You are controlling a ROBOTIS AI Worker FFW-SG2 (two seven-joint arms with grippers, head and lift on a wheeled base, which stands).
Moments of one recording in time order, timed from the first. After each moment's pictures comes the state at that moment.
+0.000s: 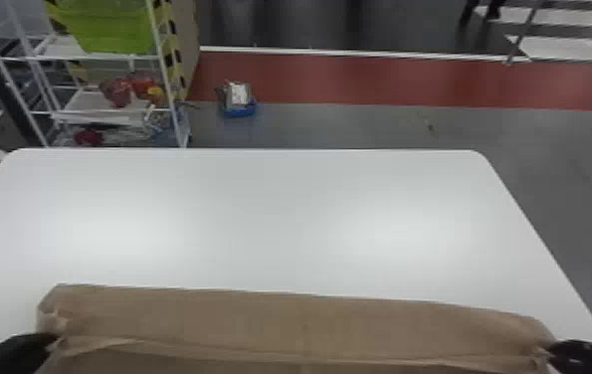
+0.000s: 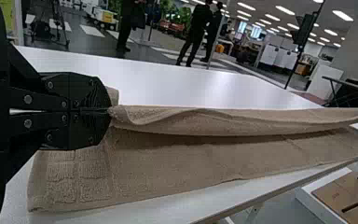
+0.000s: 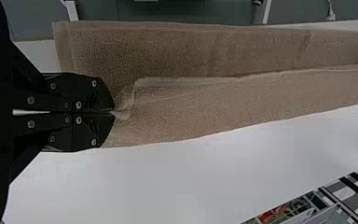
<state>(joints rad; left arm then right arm) 0.27 0.26 0.83 -1.33 -0.73 -1.47 -0.82 0.59 -0.33 -0.69 -1.99 0.40 -0.42 1.33</state>
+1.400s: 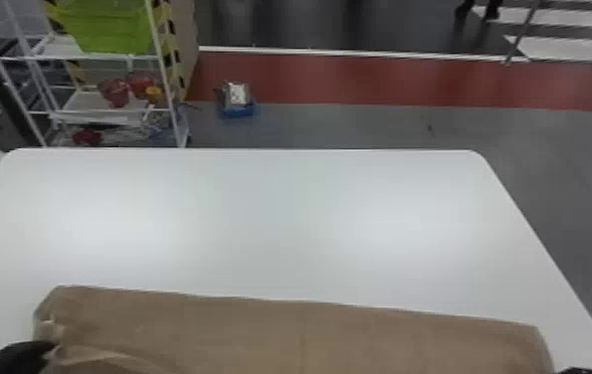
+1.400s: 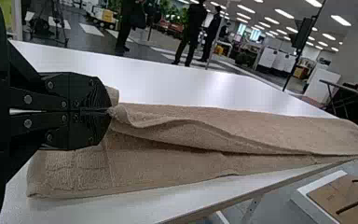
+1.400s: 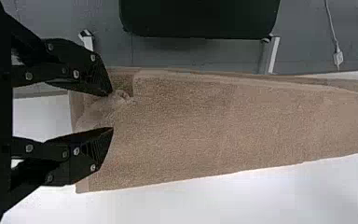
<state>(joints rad) 0.28 0.26 0.83 -1.30 -0.72 -1.49 -0.82 0.64 -0.33 -0.69 -1.94 0.45 -0.50 1.36</state>
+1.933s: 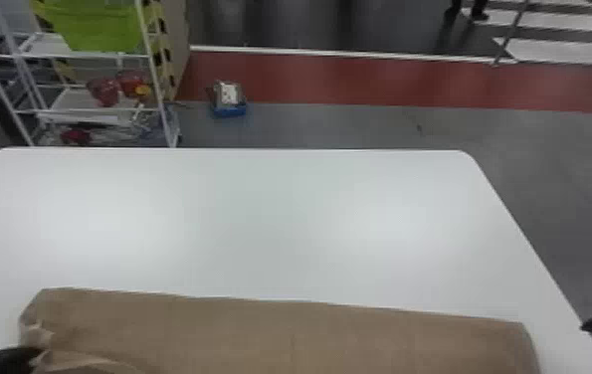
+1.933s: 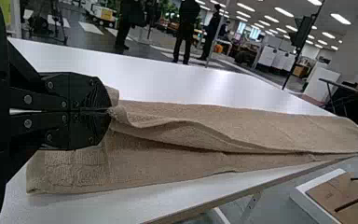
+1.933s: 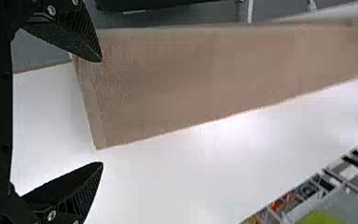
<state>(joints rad) 0.29 0.26 0.83 -1.30 -0.72 -1.49 -0.82 0.63 -0.34 -0.76 -1.99 0.26 -0.28 1.36</state>
